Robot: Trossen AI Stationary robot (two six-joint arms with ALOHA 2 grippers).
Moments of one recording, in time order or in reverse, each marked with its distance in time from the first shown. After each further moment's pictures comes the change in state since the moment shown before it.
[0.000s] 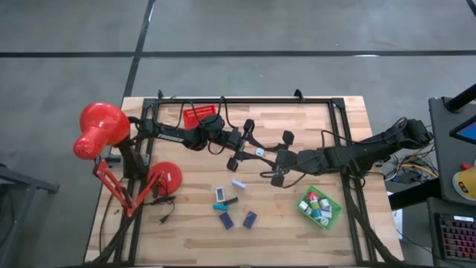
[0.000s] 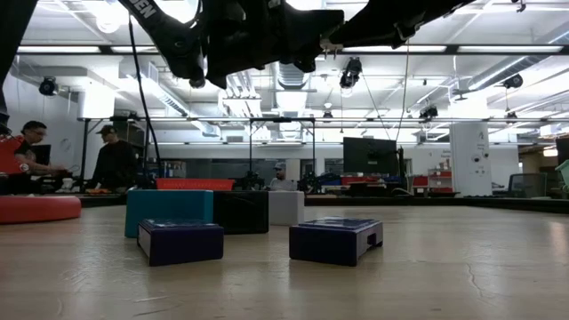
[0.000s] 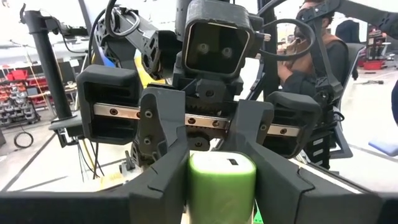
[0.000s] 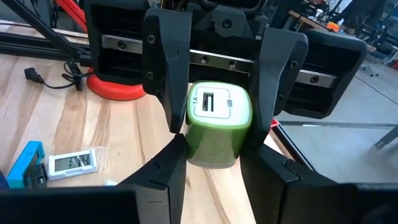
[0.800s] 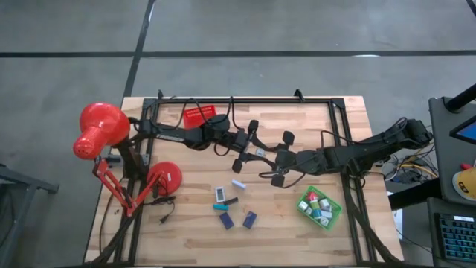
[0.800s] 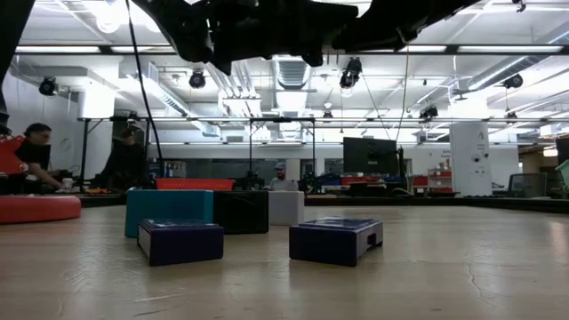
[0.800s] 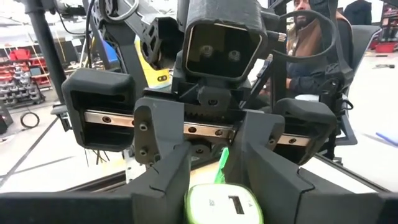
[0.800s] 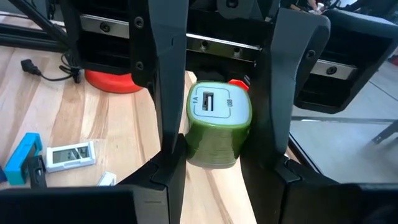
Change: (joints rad) left arm -0.034 -0.010 0.099 -0.212 -0.069 0.051; right arm 0.000 0.000 0.000 -0.030 0.003 0.011
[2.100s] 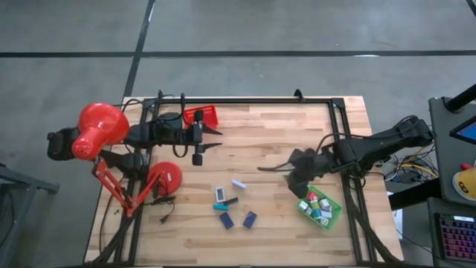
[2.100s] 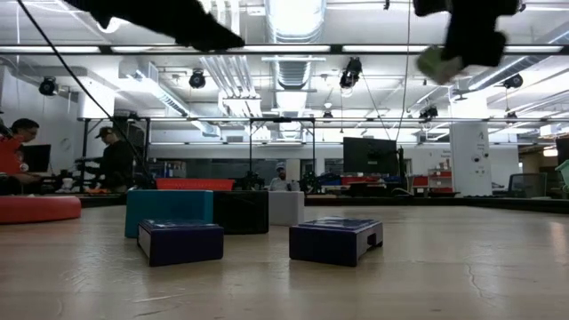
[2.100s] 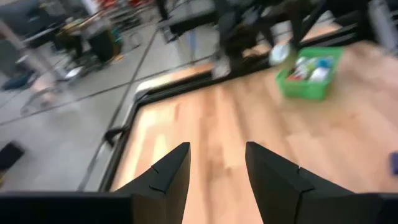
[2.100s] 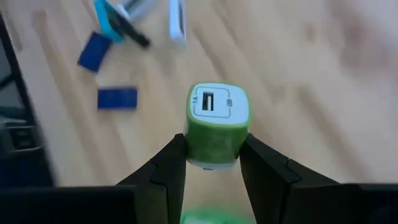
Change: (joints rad) left arm 0.011 -0.727 -0.337 -0.686 -0.468 0.222; right arm 0.047 -0.052 0.267 -0.998 -0.462 0.928
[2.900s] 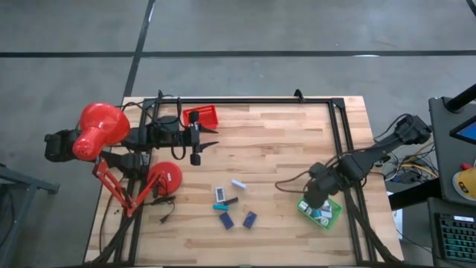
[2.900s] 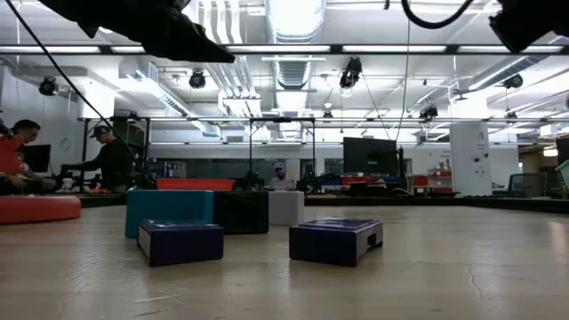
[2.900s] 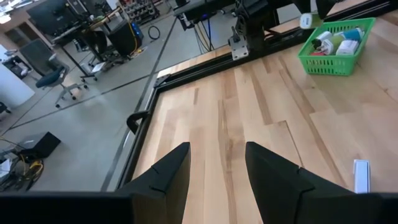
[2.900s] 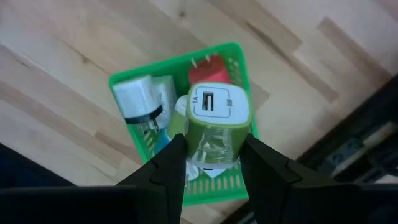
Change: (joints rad) left arm 0.000 -0.057 -0.097 0.034 -0.097 0.059; right arm 0.221 0.005 -0.057 -0.347 -0.196 0.615
